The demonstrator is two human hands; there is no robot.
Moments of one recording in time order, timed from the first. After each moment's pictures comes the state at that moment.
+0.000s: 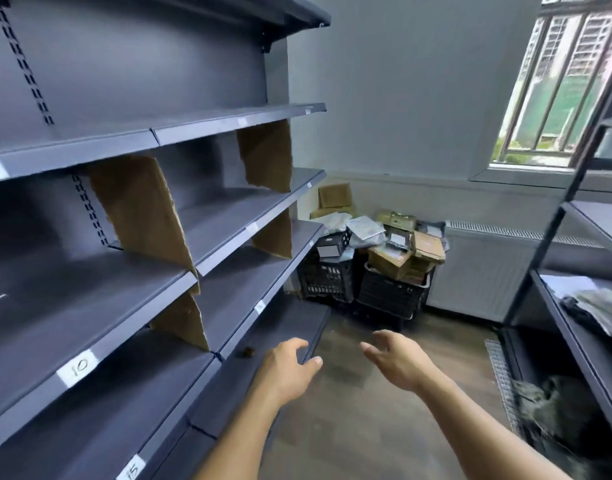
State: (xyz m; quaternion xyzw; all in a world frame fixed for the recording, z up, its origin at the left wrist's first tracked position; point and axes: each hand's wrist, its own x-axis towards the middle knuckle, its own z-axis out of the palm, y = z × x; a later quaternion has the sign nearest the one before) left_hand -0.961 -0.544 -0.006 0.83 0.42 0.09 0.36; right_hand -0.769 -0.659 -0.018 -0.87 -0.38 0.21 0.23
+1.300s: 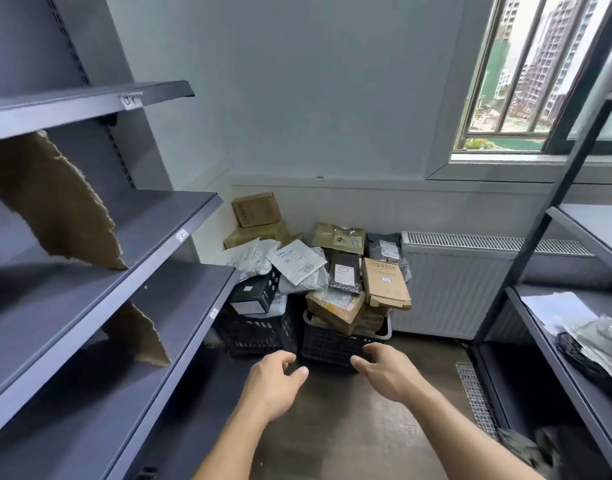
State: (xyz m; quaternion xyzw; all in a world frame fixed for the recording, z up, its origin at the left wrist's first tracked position) left_hand -0.486 -0.288 -0.057 0.84 0.39 0.01 0.38; right_hand -0.318 -0.441 -0.077 -0.89 -0.25 0.27 0.26
